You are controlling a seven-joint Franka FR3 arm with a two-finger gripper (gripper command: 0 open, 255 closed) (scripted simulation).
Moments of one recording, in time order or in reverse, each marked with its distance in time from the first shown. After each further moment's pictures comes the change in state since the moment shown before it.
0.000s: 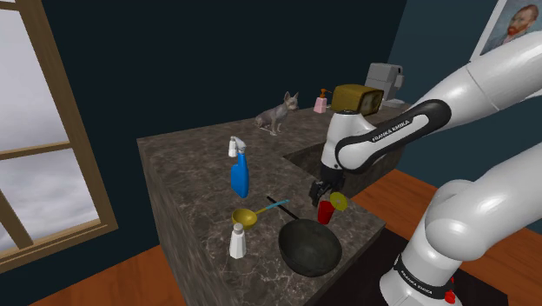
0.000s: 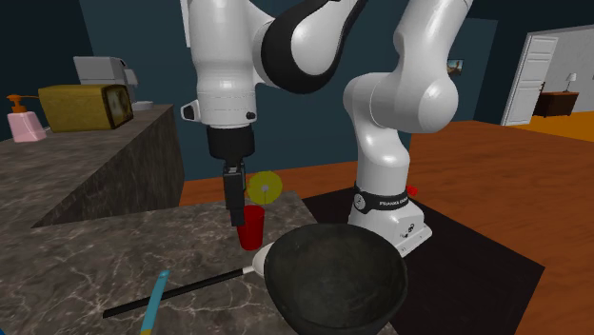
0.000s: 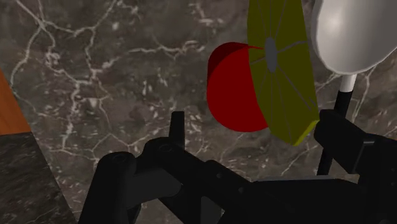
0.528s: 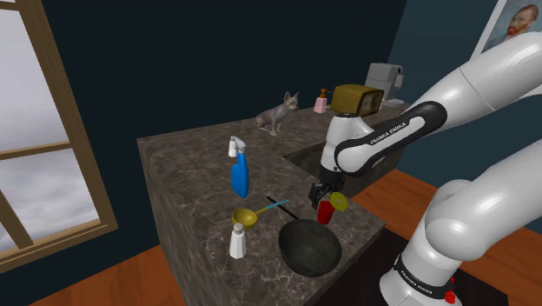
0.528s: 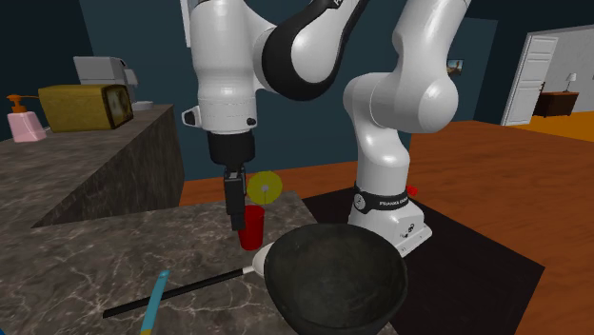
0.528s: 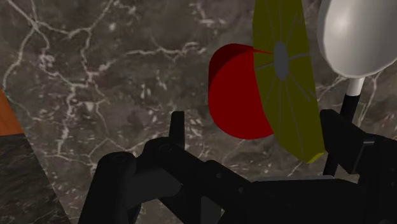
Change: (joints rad) arm 0.001 0.026 -0.001 -0.009 0.000 0.035 -0.001
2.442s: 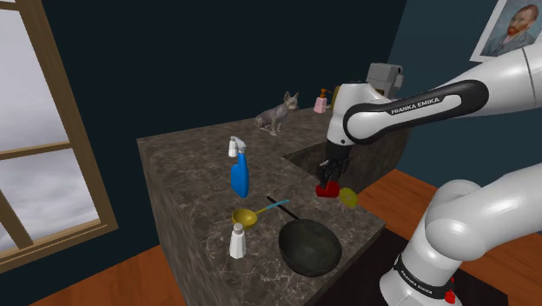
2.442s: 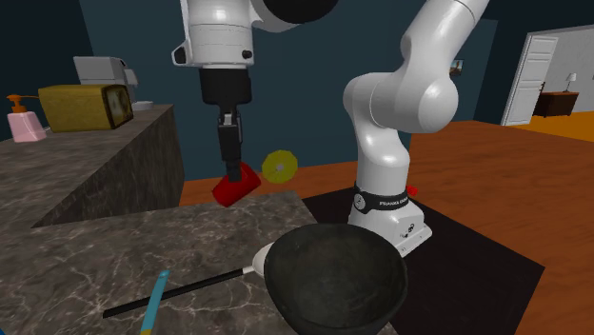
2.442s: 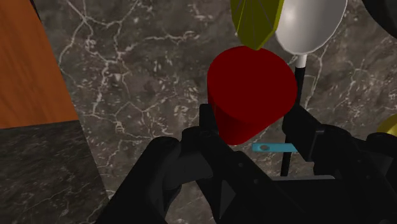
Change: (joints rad) arm -0.003 -0.212 0.007 0.124 -0.001 -0.335 0.003
